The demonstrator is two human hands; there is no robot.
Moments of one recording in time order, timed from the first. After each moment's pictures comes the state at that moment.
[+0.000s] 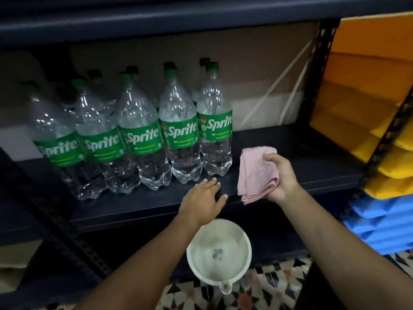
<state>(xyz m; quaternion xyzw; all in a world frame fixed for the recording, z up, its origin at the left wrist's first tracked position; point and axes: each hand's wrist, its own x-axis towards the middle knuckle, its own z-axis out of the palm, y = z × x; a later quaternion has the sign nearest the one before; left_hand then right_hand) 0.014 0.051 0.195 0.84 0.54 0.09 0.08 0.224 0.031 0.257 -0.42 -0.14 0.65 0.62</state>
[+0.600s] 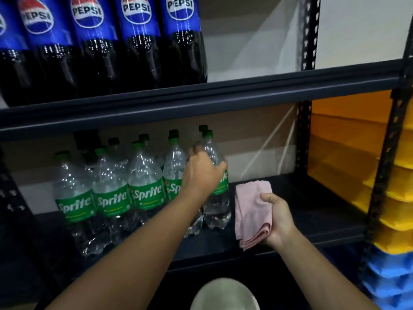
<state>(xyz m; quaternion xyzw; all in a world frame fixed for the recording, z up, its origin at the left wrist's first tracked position) 0.063 0.078 0.395 0.71 0.61 0.35 0.06 0.225 0.024 0.297 -0.39 -0.16 0.67 0.62</state>
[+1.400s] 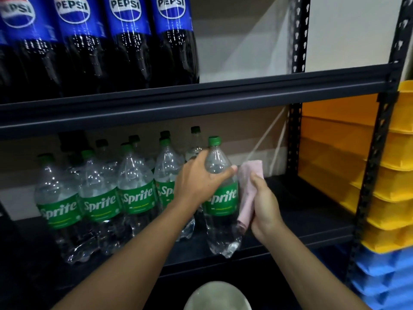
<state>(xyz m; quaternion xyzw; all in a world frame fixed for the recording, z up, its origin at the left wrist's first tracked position) 0.062 0.056 0.391 0.75 0.54 0.38 0.08 0.201 0.014 0.336 -0.35 -0.32 0.55 0.69</state>
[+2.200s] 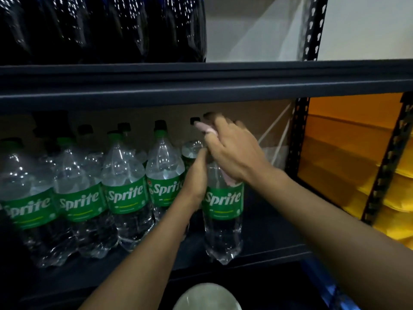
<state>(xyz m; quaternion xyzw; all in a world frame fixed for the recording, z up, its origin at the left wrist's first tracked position) 0.074 0.105 0.369 0.59 0.34 0.55 0.48 0.180 0.077 0.429 -0.51 -0.75 -0.10 0.40</state>
